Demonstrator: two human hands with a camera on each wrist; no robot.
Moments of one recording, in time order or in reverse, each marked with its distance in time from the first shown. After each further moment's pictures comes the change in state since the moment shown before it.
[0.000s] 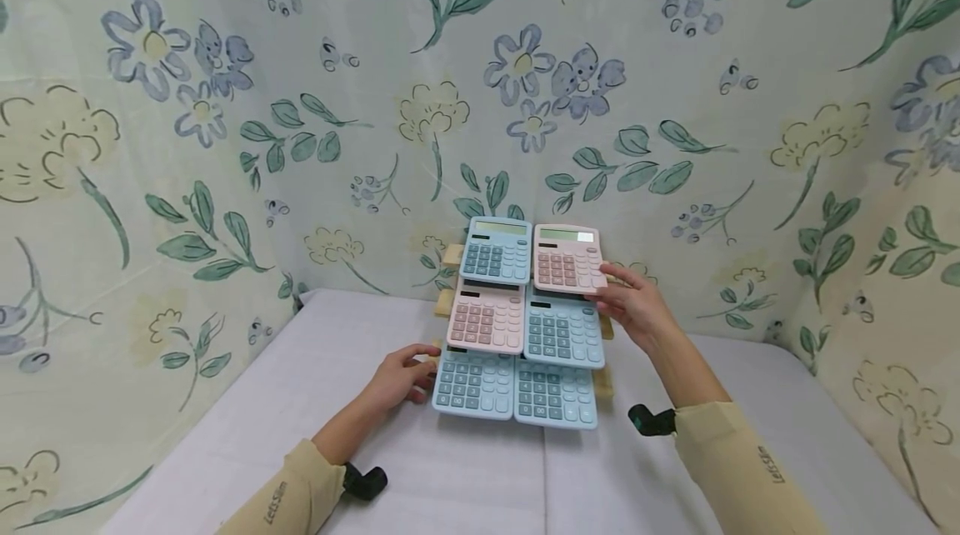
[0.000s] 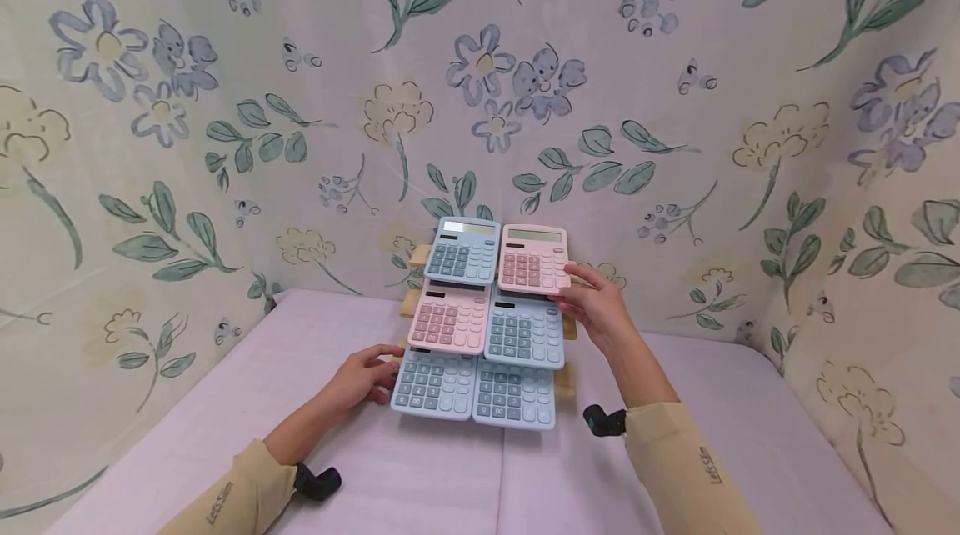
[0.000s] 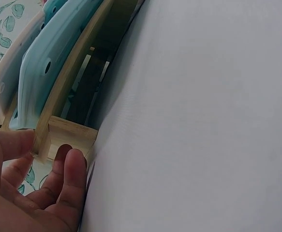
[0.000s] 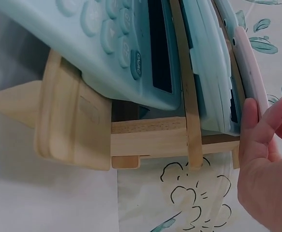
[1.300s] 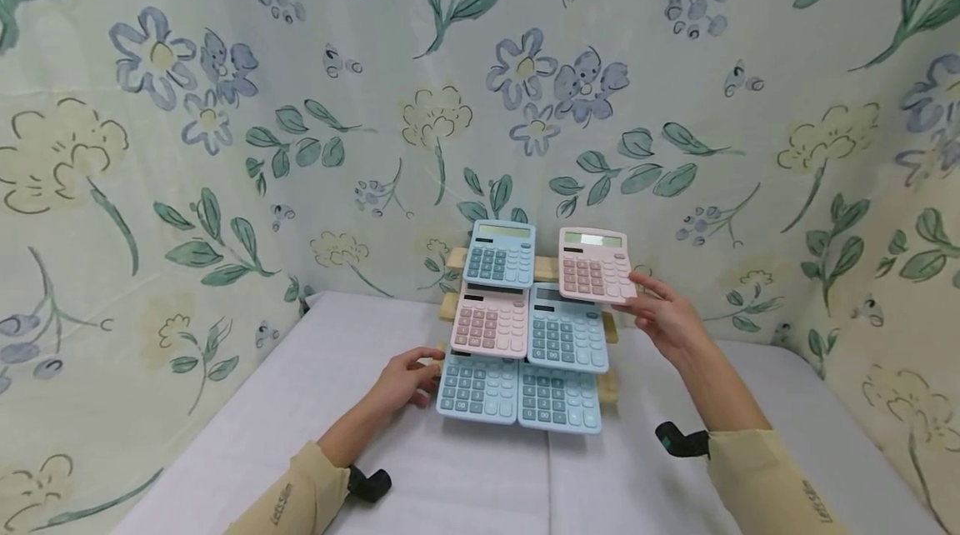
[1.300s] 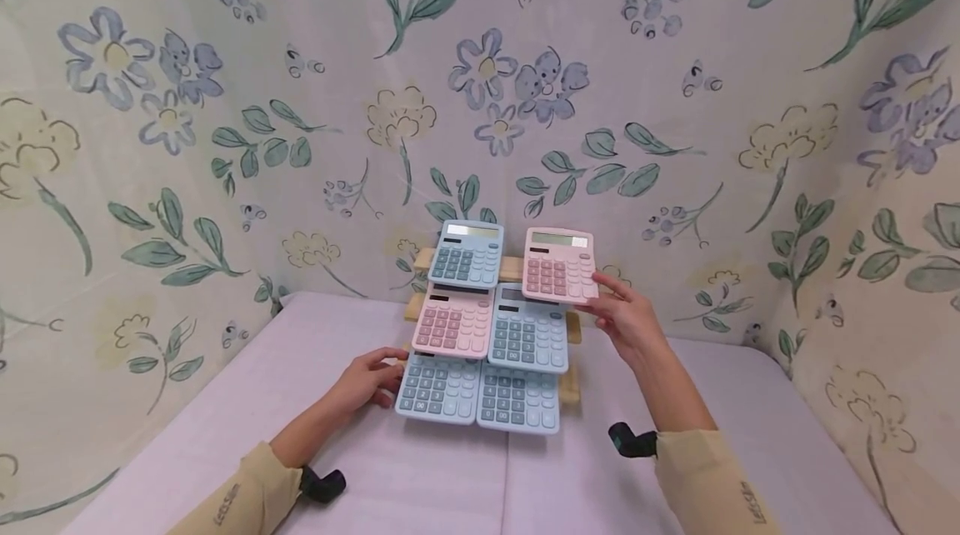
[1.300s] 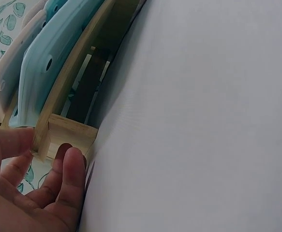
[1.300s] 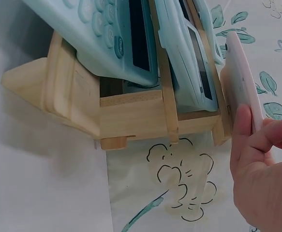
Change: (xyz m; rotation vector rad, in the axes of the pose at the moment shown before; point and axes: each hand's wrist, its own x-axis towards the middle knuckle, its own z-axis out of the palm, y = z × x) left_hand -0.002 0.006 0.000 0.000 -0.015 -0.015; right_hand -0.025 -0.011 -0.029 0.153 -0.010 0.055
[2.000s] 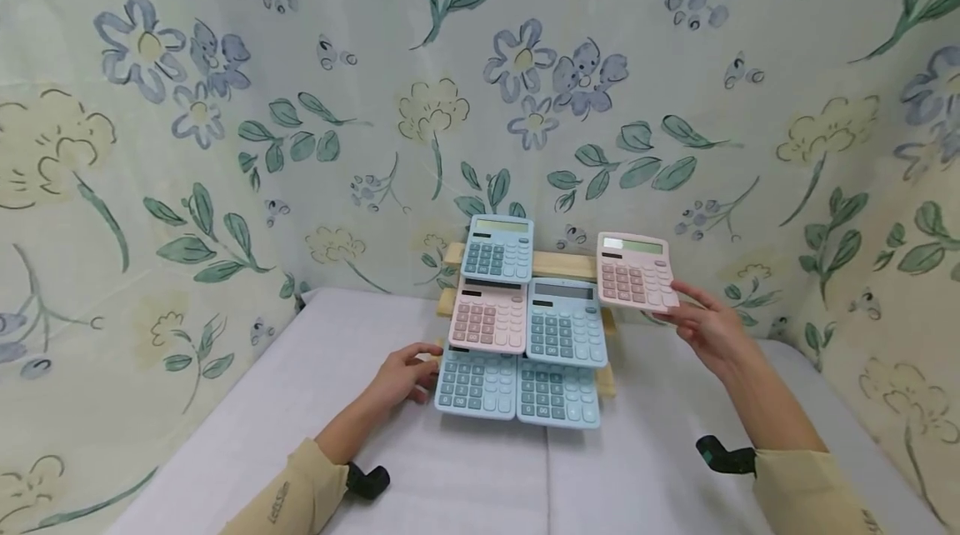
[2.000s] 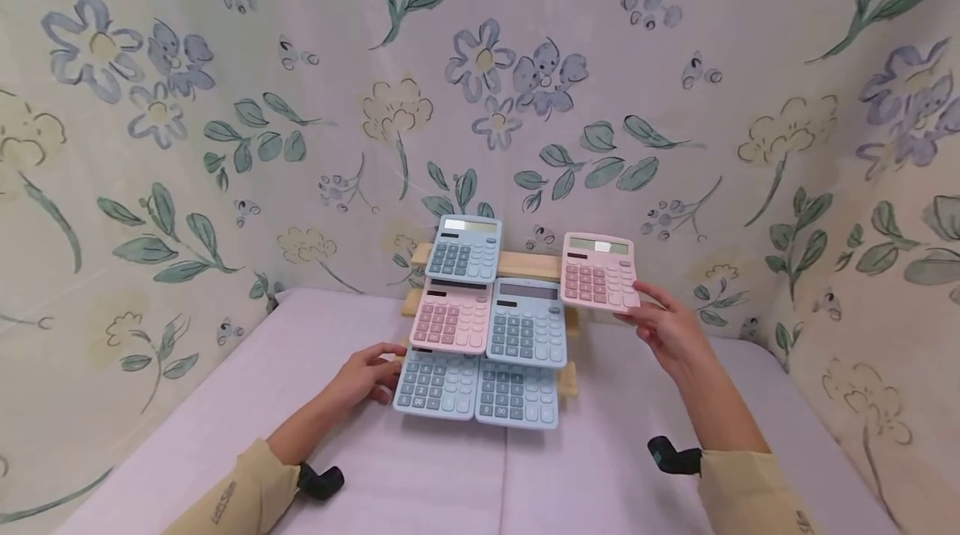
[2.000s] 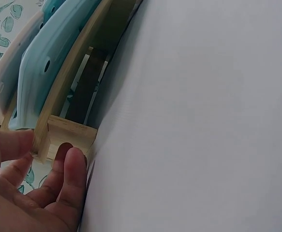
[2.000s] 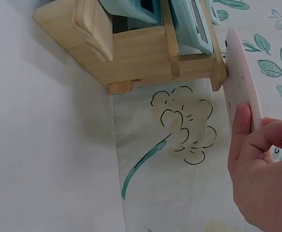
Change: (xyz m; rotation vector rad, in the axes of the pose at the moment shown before) left_hand 0.003 0.001 -0.001 0.001 -0.003 -0.013; right_hand -0.021 0.002 -0.054 0.069 0.013 0.000
